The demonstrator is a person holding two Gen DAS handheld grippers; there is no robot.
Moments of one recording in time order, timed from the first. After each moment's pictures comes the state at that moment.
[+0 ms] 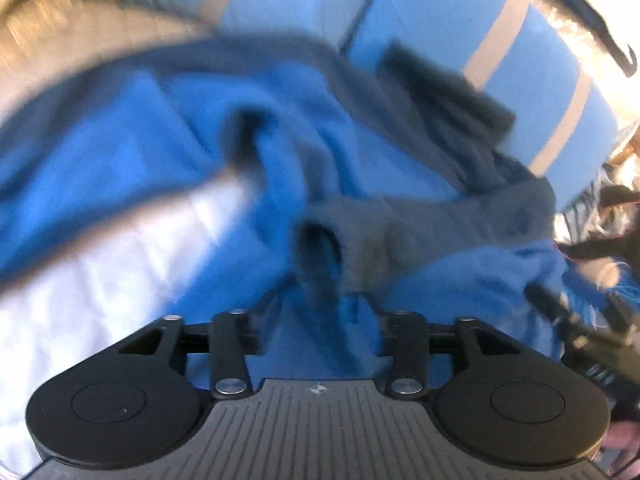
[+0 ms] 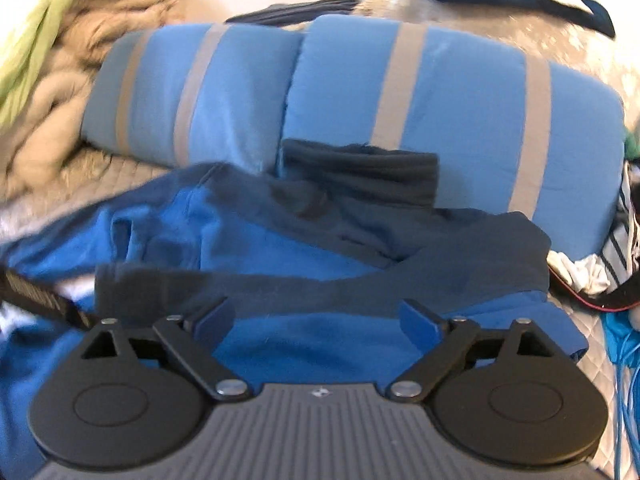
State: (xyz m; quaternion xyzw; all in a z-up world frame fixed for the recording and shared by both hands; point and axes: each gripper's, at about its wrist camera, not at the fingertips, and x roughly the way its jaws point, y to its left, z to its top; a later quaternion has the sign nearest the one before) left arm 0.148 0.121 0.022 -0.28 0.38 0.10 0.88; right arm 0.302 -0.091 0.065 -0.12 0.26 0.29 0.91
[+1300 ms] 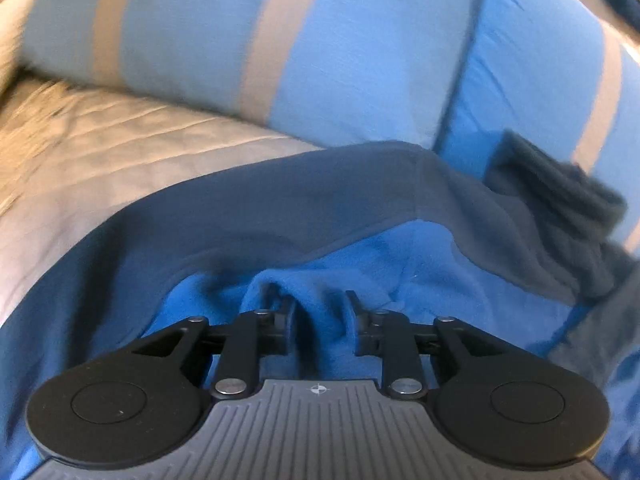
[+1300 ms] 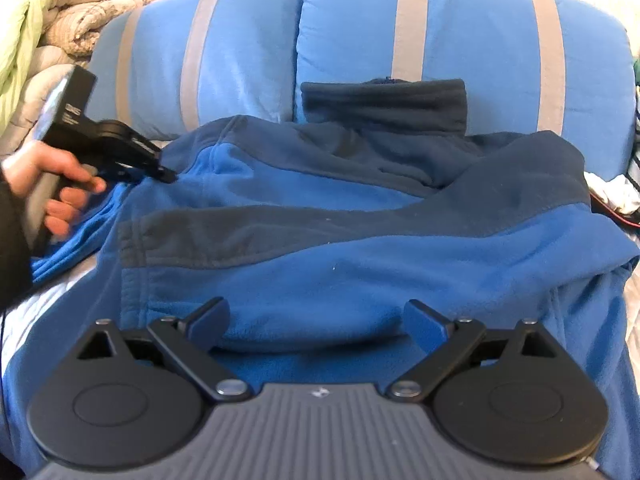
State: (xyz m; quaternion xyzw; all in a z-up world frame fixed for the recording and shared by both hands) left arm 0.261 0.216 0.020 -0.21 0.39 0.20 0.87; right arm 0.281 -0.064 0.032 -0.06 0.33 0.28 0.90
